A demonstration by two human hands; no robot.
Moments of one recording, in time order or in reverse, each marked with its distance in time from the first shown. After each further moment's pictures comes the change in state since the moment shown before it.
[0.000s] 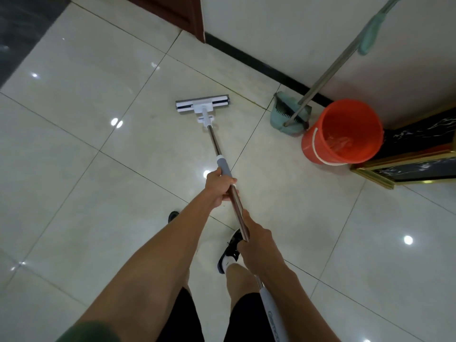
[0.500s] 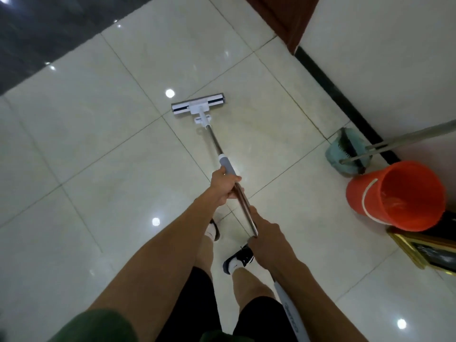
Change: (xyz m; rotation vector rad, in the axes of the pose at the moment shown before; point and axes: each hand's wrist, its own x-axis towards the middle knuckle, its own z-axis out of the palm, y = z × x) left_hand -0.035 -0.007 -0.165 -0.372 0.220 0.034; right_hand 0.013 -0.095 0.067 -0.432 -0.206 -0.249
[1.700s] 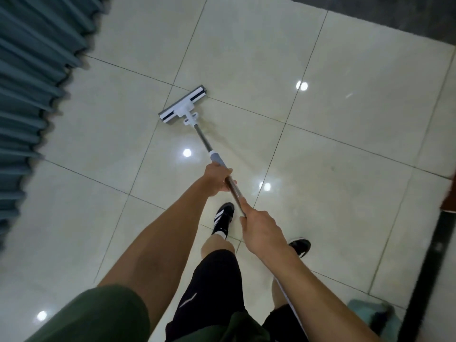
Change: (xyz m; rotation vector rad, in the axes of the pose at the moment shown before) left_hand 0.056 0.043 -0.289 -0.833 0.494 -0.172; right_hand 0.159 -0.282 0.045 -0.982 -0.452 -0.494
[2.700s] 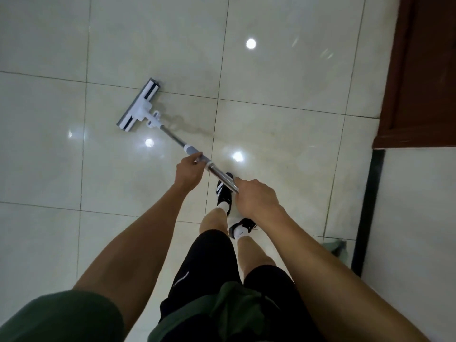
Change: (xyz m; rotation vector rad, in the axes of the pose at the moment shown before) left_hand -0.006 -0.019 0.184 0.755 0.066 0.421; right_hand -0.002 0.182 -0.137 -0.098 -0.003 0.150
